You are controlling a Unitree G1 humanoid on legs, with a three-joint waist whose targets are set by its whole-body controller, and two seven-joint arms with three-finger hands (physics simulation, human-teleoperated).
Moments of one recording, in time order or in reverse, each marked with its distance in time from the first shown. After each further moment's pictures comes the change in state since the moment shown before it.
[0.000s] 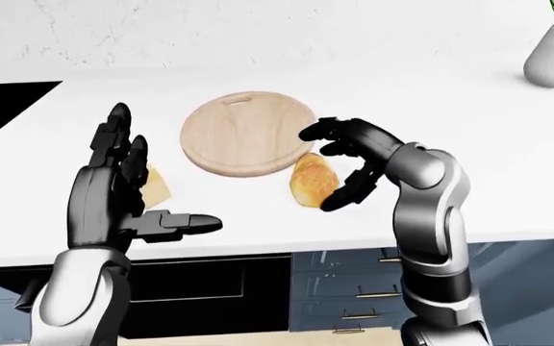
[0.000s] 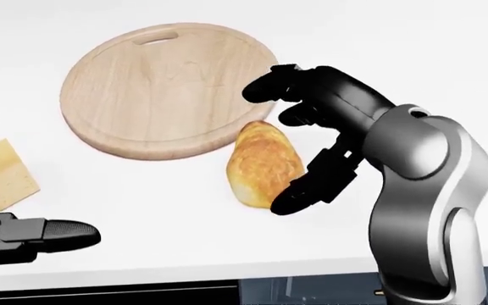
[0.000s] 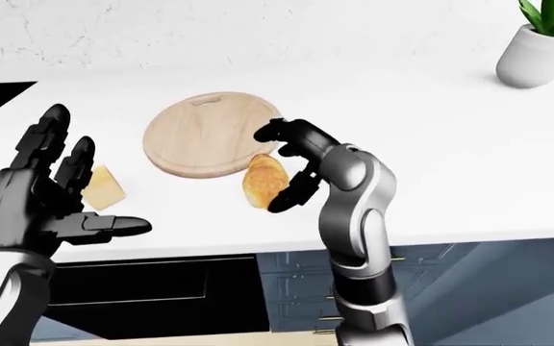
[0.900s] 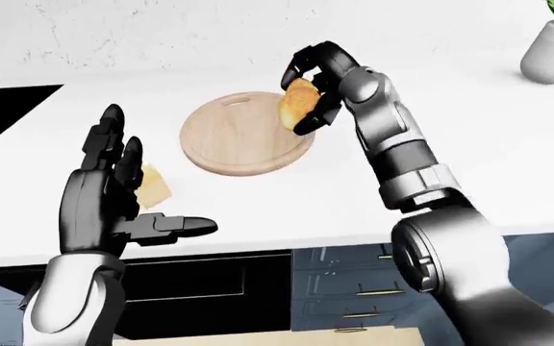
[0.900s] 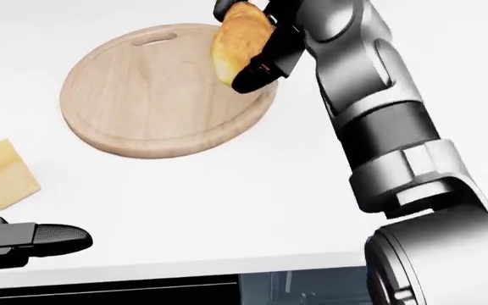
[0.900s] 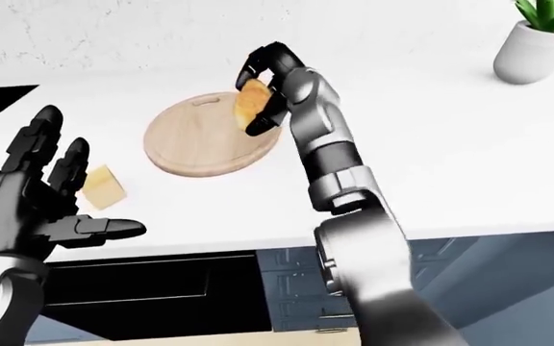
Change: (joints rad) left arm 0.022 0.006 0.029 -0.010 -0.031 -0.016 0.001; right arm -0.666 -0.020 -0.059 1.220 0.338 -0.436 -0.742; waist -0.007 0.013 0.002
